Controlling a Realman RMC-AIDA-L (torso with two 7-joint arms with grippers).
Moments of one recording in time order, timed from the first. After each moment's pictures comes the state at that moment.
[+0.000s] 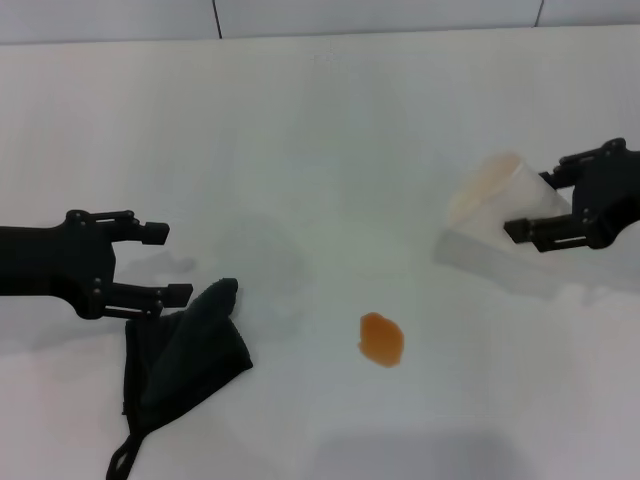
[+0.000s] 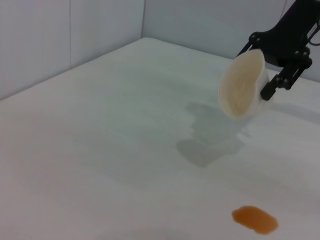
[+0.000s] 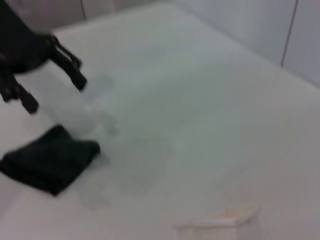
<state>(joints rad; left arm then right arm) -0.47 -2.00 0.76 0.86 2.13 1.71 -1.46 0.31 2.01 -1.20 -1.56 -2.12 -1.53 2.07</state>
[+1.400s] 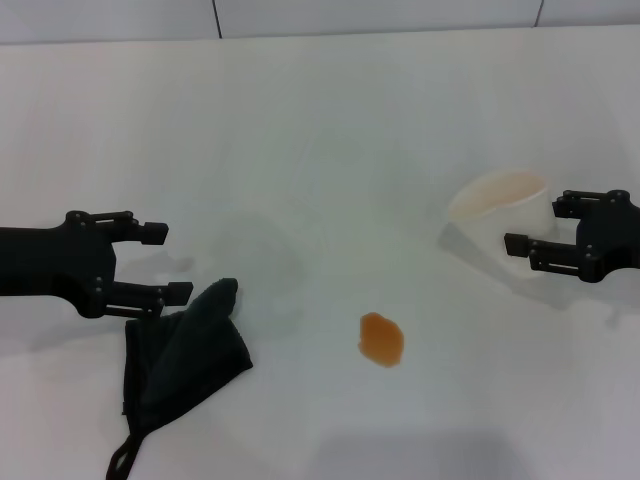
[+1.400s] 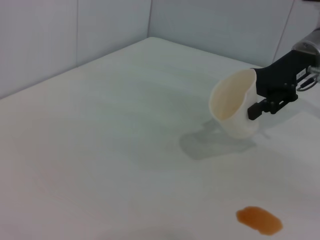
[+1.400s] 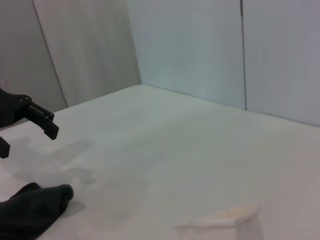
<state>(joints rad) -0.46 -2.00 0.76 0.85 2.13 1.70 -1.47 0.25 2.01 -1.10 -0.92 -1.70 -1.31 1.46</state>
